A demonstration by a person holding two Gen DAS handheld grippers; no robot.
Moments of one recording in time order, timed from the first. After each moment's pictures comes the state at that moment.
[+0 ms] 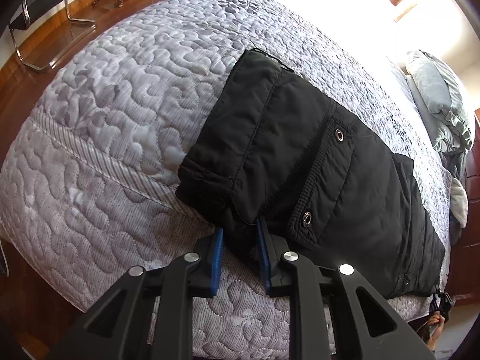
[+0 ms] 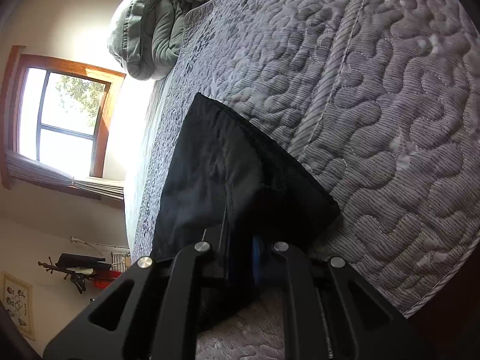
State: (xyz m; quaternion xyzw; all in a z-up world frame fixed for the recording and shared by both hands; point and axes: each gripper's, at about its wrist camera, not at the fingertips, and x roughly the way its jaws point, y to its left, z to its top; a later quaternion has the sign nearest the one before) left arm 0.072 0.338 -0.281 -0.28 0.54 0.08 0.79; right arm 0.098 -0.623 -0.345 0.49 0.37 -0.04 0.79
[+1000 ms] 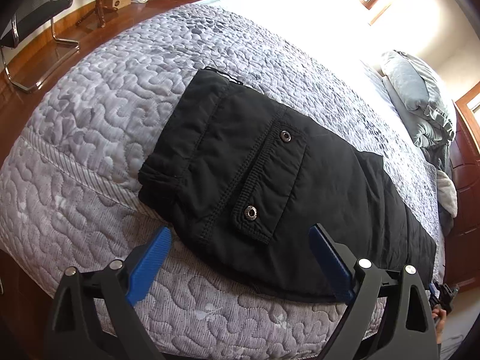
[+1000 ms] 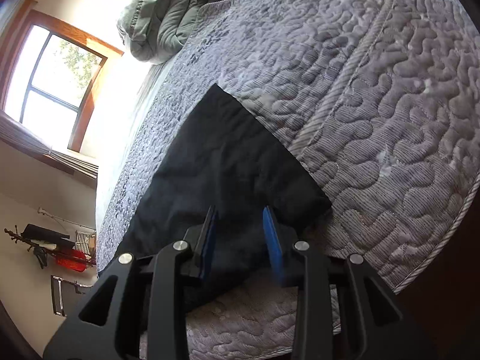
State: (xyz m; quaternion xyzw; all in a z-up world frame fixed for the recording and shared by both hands) left arm 0.066 0.306 -0.262 -0.26 0.50 0.05 0.82; right arm 0.091 -0.604 -0.327 0.39 0.41 -0.07 0.82
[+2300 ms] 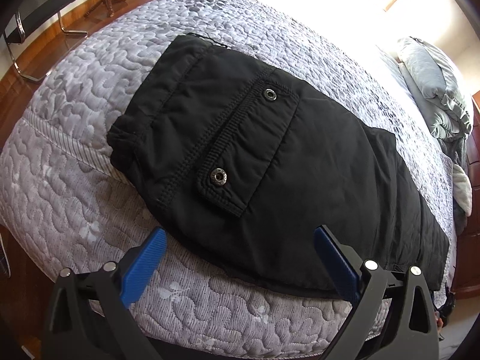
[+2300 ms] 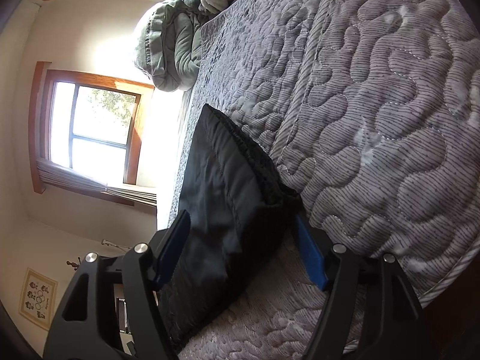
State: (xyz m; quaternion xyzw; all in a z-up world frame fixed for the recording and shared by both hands) left arm 0.071 0.265 -0.277 -0.25 0.54 0.08 0.80; right arm 0.049 -0.645 -0.368 0.54 0.29 0.03 0.79
